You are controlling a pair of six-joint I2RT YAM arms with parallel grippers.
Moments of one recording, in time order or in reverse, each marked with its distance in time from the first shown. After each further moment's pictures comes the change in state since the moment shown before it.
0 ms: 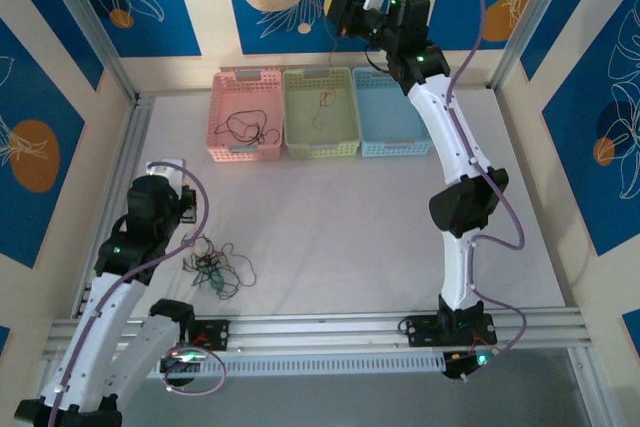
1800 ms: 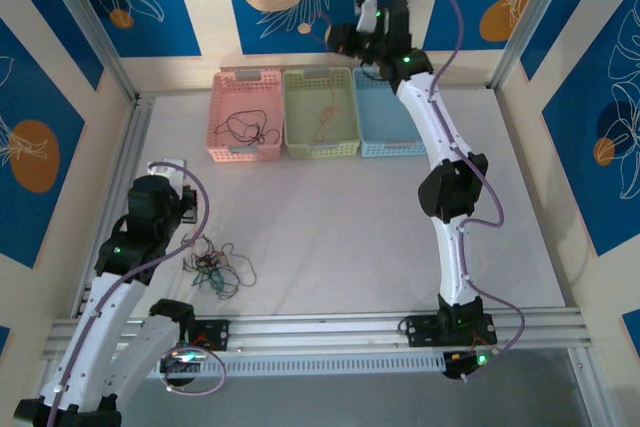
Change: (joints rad) left arm -0.007 0.000 0.000 0.000 0.004 0.000; right arm -0.043 0.167 0.123 -0.152 -0.010 0.008
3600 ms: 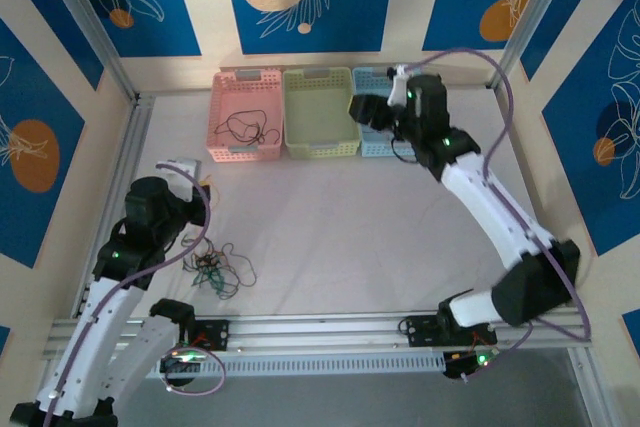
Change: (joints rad) left arm -0.046 -0.029 -0.002 0.066 0.307 -0.018; right arm 0.089 -0.928 -1.298 0.235 0.233 -0.058
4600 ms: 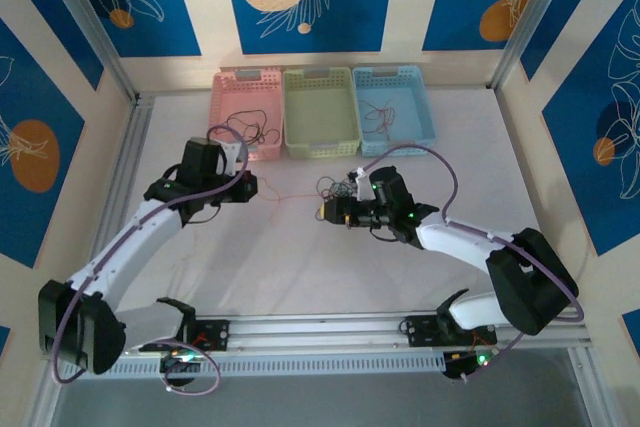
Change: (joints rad) left arm -0.086 0.534 0.163 0.002 0.225 -0.292; right arm 0.208 0.015 -0.637 0.360 -0.230 0.198
